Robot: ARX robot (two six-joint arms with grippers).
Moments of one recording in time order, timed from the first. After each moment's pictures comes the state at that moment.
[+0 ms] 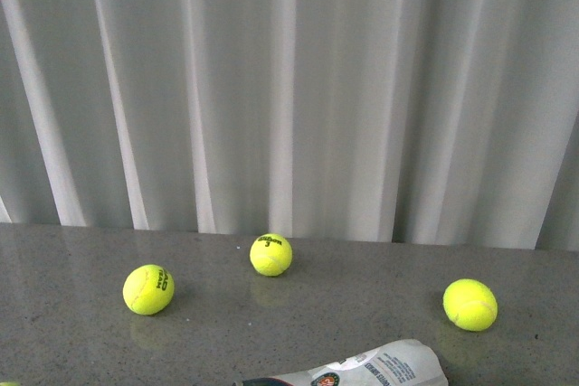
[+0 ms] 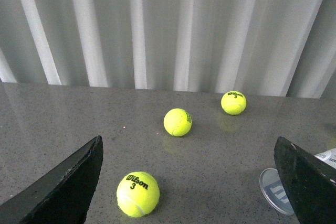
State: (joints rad) left arm 0.00 0.00 0.02 0.00 0.00 0.00; right arm 0.00 0.79 0.37 0.20 0.07 -0.01
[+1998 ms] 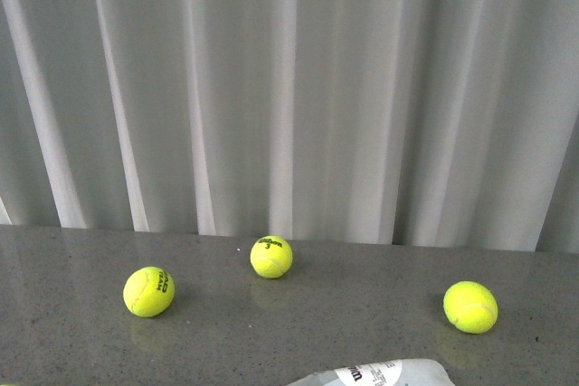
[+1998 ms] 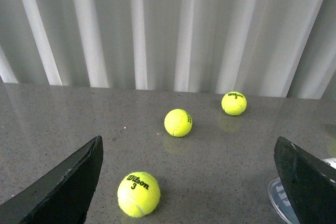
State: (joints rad) left arm 0.00 0.00 0.02 0.00 0.00 0.00; right arm 0.00 0.01 0.00 0.01 0.00 -0.01
